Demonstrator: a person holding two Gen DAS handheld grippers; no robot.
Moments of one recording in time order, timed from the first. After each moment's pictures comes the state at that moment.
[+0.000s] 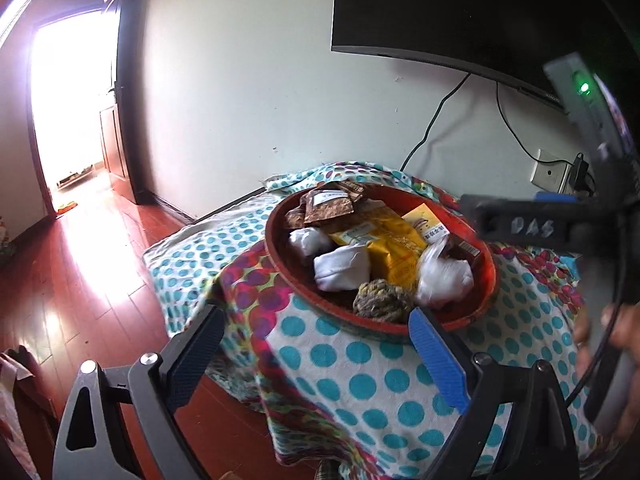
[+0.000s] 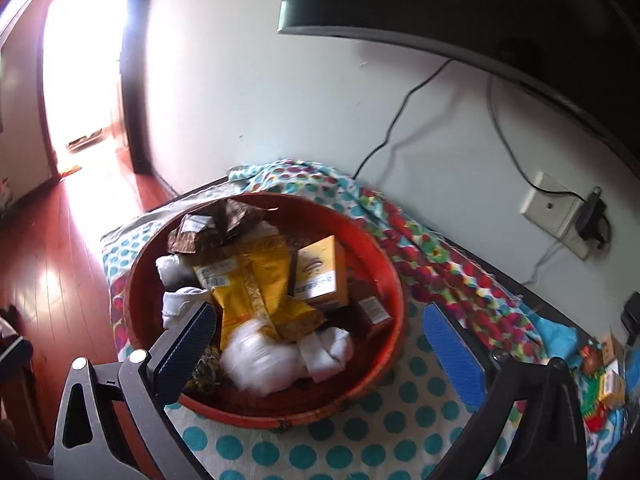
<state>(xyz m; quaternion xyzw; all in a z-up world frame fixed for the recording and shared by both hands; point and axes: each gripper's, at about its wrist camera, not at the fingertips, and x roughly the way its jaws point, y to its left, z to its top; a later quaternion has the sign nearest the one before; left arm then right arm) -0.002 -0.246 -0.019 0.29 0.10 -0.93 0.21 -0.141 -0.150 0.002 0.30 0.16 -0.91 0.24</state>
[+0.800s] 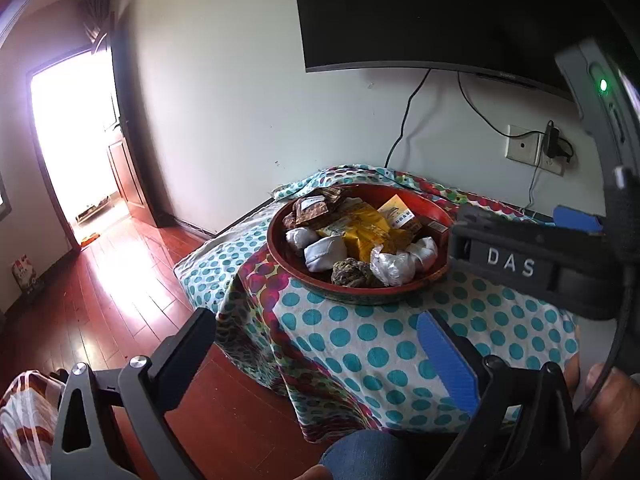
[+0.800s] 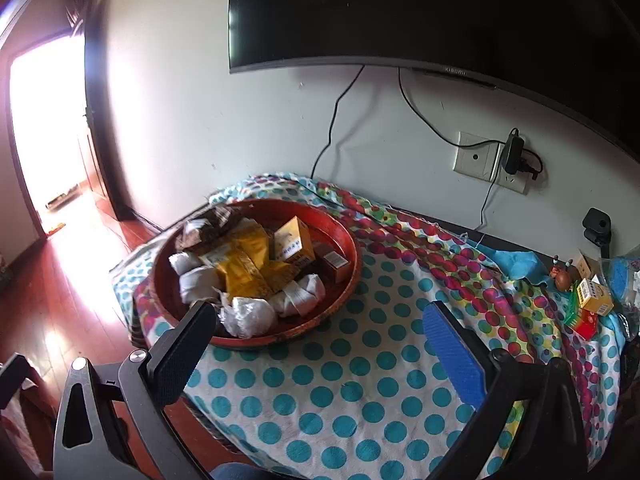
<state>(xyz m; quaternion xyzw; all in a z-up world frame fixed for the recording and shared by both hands) 0.048 -0.165 0.028 0.30 0.03 -0.93 0.23 -0.055 -0.072 0.025 0.29 0.06 -0.93 0.19</state>
